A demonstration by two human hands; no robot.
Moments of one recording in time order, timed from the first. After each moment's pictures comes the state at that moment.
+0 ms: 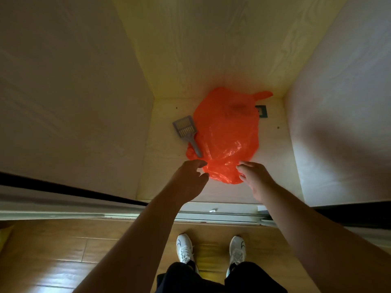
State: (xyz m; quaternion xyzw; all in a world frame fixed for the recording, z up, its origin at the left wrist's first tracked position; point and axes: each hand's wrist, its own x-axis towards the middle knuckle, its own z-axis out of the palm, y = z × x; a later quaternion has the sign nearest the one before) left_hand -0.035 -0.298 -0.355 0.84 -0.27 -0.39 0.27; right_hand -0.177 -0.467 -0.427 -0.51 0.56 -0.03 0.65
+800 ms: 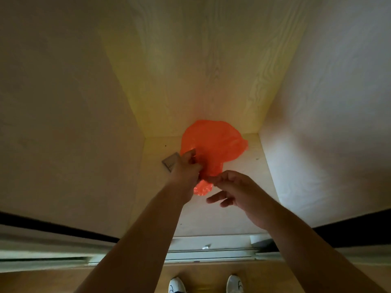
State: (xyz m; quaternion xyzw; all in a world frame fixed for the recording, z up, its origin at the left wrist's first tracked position) left_hand -0.025 -0.374 -0.282 0.65 -0.10 -0.44 0.61; right_hand -0.186 -0.447 -0.257 -0.61 0.33 -0.02 0.72
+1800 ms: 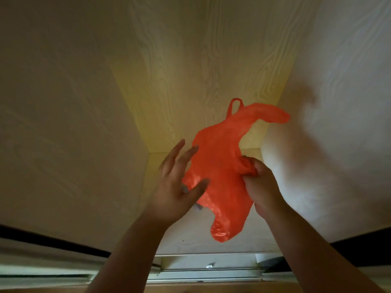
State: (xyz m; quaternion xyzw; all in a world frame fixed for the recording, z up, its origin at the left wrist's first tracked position) left_hand -0.018 -0.324 -0.227 0.73 -0.51 -0.03 0.44; right_hand -0.176 -0.487 -0.231 -0.63 0.42 -0.24 0.61
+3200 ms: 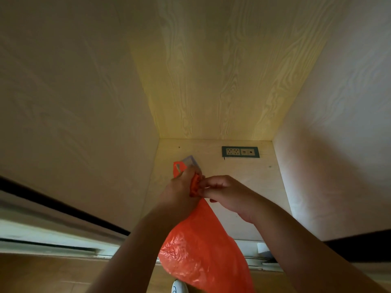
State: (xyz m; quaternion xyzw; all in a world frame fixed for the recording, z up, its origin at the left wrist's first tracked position) left_hand -0.024 -0.281 -0.260 0.82 -0.43 -0.18 0.33; right_hand -0.137 -0.416 -0.250 -0.70 0.27 0.05 0.65
